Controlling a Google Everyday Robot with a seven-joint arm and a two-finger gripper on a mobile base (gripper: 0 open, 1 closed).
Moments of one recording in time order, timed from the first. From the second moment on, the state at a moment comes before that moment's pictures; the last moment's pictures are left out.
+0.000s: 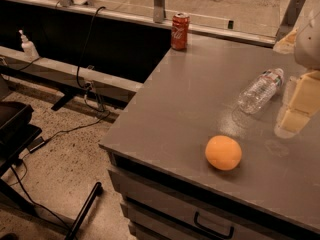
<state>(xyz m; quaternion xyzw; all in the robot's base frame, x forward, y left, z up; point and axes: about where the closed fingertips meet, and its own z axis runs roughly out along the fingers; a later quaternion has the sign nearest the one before) 0.438 -0.217 0.976 -0.60 0.78 -0.03 0.16</state>
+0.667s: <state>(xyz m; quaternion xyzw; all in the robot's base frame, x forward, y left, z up) 0.456 -0.221 0.984 -0.62 0.76 -0.06 0.18</state>
